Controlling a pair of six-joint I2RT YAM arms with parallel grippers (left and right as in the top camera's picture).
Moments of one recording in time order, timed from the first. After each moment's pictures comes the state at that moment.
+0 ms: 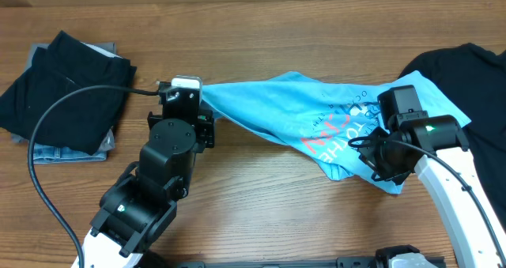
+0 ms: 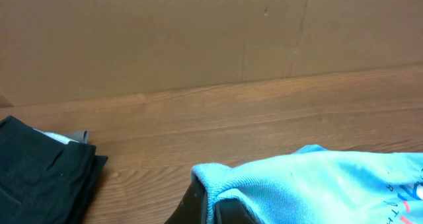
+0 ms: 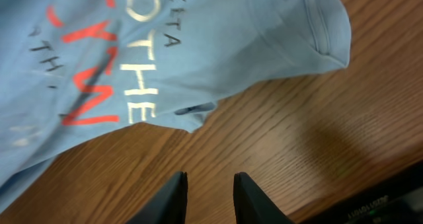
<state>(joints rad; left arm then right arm) -0.57 0.93 0.97 -0.40 -0.47 -0.15 0.14 1.28 1.08 -1.26 -0.01 0.90</state>
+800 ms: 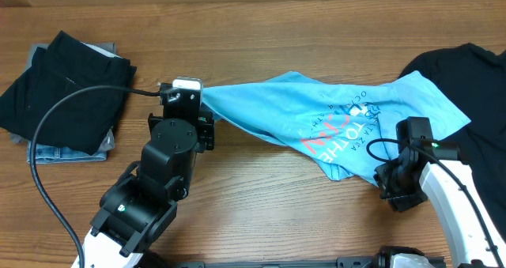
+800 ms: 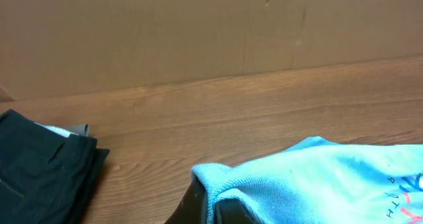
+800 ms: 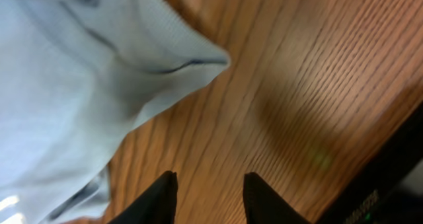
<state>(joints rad) -0.57 0.93 0.97 -0.43 -0.47 -0.15 -0.08 1.28 0.77 -1.12 0.04 1.07</state>
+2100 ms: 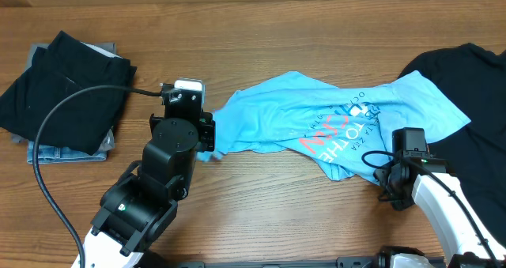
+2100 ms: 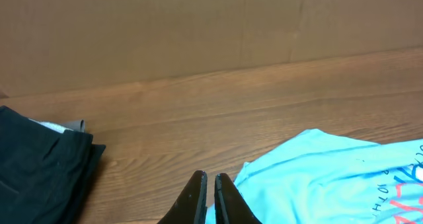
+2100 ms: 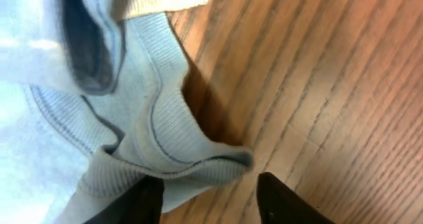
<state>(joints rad) -0.57 0.94 0.97 -0.45 -0.45 -0.15 -0.09 1.28 0.58 -0.76 0.17 1.02</state>
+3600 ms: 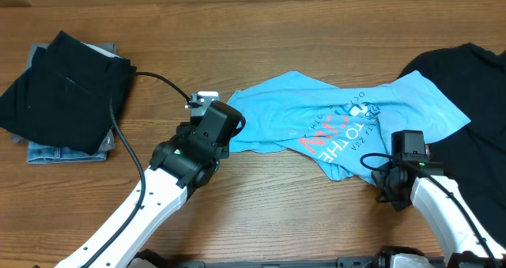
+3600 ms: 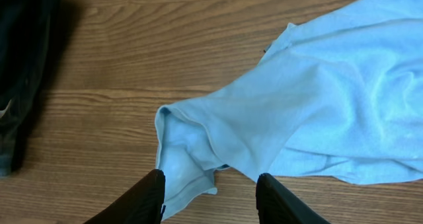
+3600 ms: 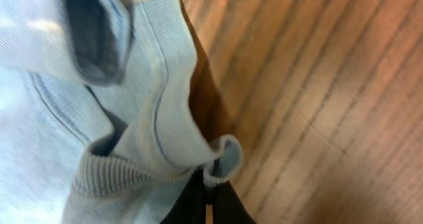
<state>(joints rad) -0.57 1.29 0.97 -0.71 -0.45 -0.47 -0.09 1.28 0.55 -0.72 0.14 0.98</state>
